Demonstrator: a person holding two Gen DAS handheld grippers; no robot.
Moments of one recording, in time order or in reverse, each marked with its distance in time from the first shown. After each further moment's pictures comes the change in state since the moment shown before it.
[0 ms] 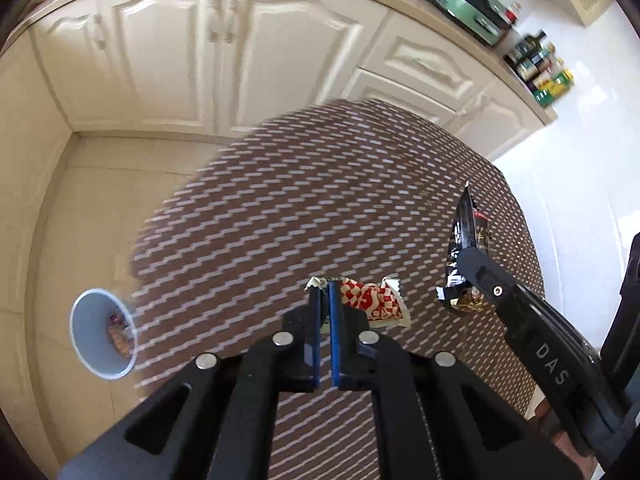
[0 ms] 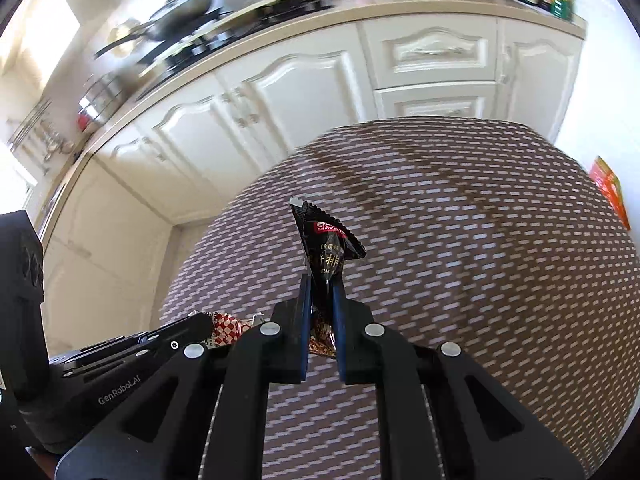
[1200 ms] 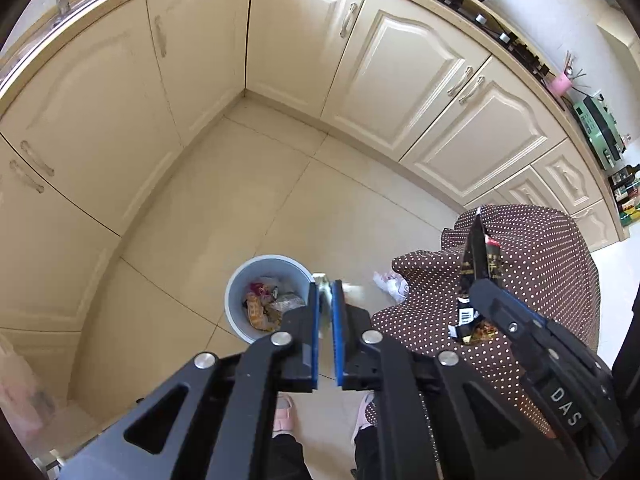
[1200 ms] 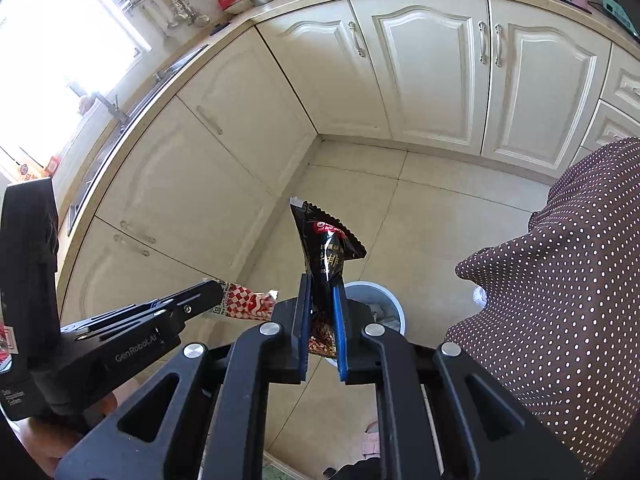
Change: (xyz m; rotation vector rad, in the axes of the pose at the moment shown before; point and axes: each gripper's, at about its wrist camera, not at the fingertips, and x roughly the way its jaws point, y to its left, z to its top) left arm -0.163 0.384 -0.072 -0.345 -0.082 0.214; right arm 0.076 0.365 -0.116 -0.301 0.204 0.262
